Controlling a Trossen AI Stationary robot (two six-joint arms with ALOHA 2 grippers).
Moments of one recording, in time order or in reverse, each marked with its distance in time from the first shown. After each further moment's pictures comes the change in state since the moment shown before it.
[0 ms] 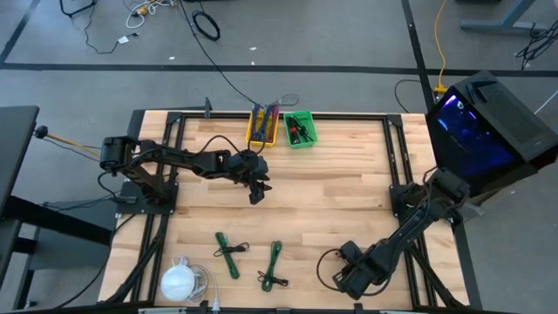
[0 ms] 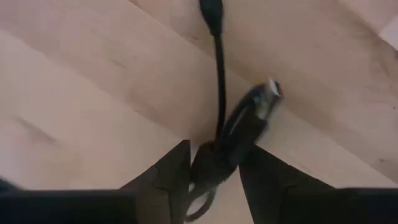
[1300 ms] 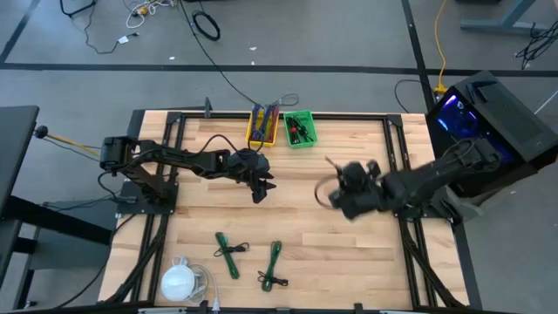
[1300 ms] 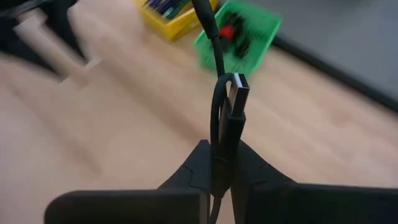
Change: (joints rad) left arm 0.000 0.000 0.000 0.087 0.000 -0.023; right arm -0.470 -0.530 -0.003 -0.349 0.808 -0.733
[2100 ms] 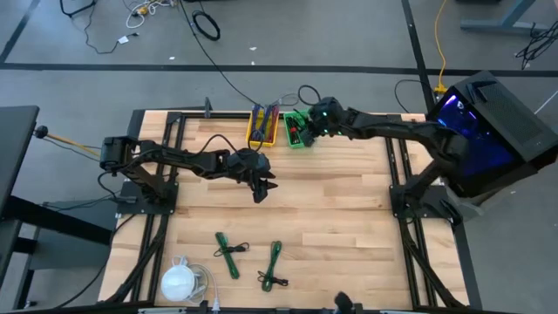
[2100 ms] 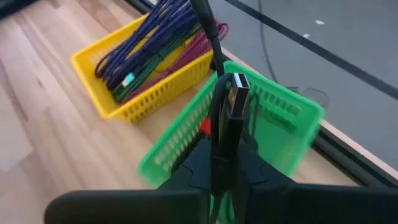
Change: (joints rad) left arm -0.004 0.000 0.000 0.033 0.000 0.001; right arm -0.908 0.335 0.002 0.857 -0.727 -0.904
